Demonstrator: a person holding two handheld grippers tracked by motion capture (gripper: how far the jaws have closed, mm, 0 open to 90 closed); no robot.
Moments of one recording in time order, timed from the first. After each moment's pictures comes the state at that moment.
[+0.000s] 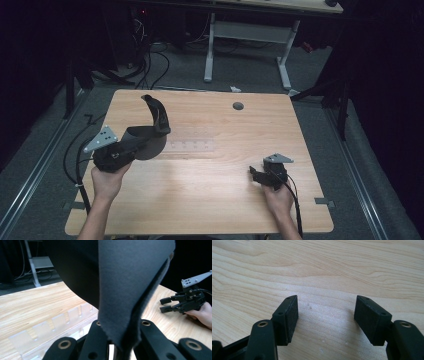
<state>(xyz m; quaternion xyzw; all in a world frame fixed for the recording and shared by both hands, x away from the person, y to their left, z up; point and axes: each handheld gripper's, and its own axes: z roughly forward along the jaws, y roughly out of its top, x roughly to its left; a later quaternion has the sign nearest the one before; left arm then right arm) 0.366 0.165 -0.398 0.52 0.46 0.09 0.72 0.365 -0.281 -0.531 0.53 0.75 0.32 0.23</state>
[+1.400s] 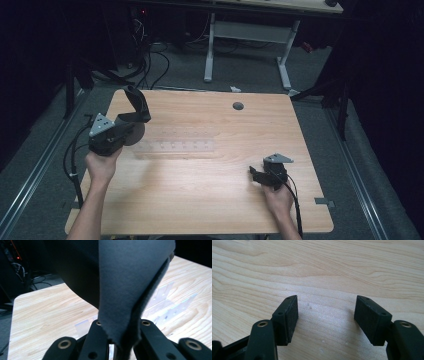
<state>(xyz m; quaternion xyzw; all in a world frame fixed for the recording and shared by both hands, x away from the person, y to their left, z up) 0.426 0.188 -0.424 0.52 0.50 0.22 0.66 0.365 -0.281 -0.531 0.53 0.75 0.32 0.23</state>
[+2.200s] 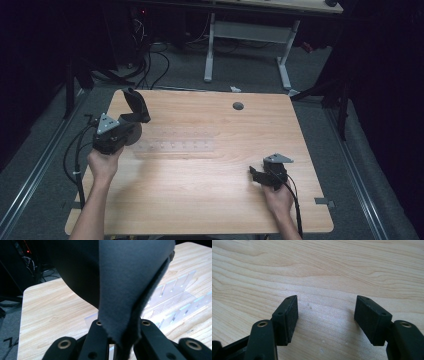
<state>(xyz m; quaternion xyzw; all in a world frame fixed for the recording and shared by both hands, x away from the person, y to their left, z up) 0.441 0.188 -0.441 0.53 0.52 0.24 0.63 0.365 -0.281 -0.531 0.53 0.75 0.32 0.23</state>
